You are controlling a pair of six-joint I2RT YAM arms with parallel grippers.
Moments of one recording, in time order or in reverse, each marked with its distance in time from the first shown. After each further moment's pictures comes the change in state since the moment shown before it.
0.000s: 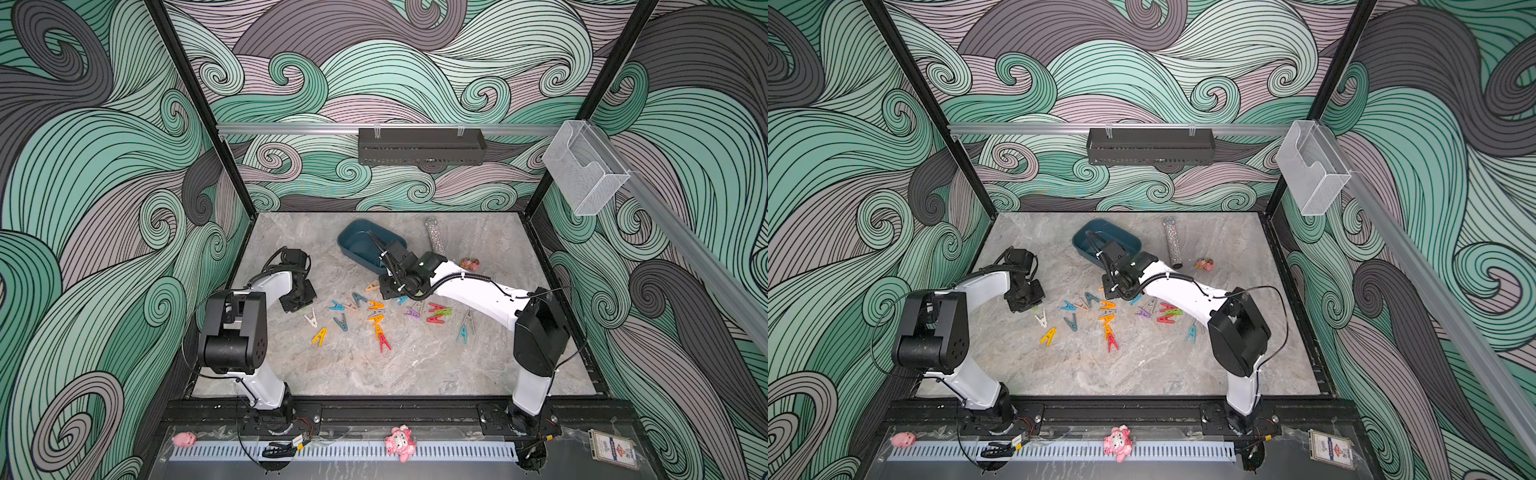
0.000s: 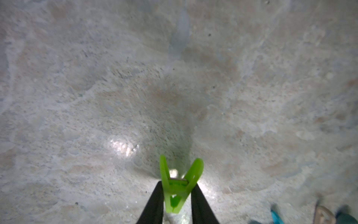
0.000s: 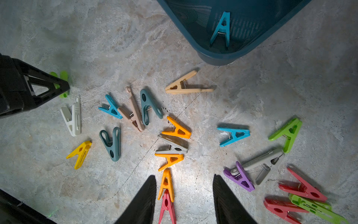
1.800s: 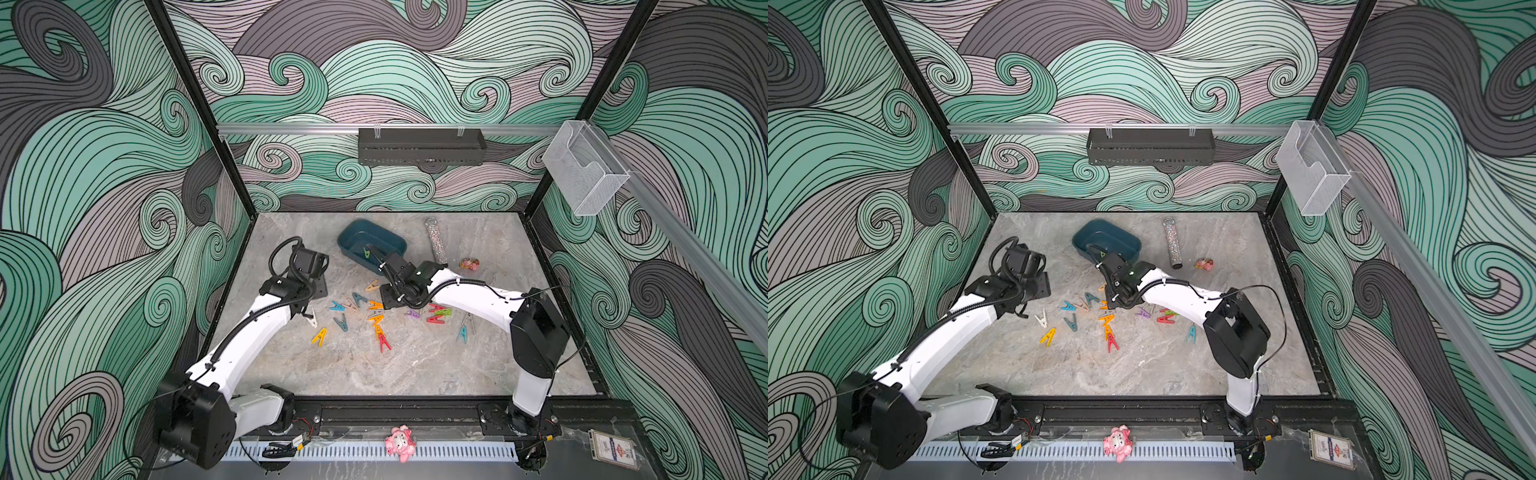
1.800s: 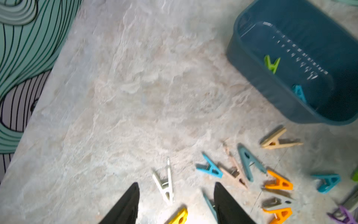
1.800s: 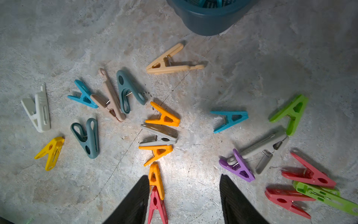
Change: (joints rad) left arm -0.291 -0.497 -0.075 -0.103 -0.258 0.053; right arm 0.030 0.011 -0.087 0.025 0.030 0.047
